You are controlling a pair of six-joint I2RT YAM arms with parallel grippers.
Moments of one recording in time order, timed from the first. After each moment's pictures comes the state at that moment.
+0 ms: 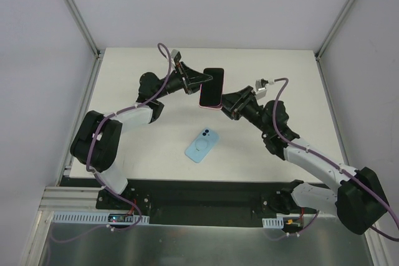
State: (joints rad) left arm -0.43 1.67 0.93 1.06 0.80 -1.76; right arm 0.62 1.12 0.61 0.56 -0.22 1.38
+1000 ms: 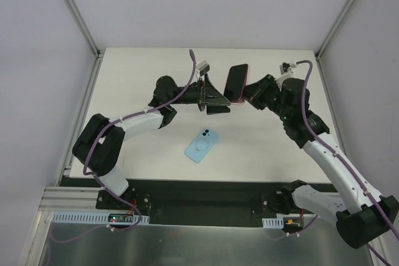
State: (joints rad) left arm -0.59 1.65 0.97 0.95 0.94 -1.61; right arm 0.47 1.04 0.95 -0.12 -0.22 1.07
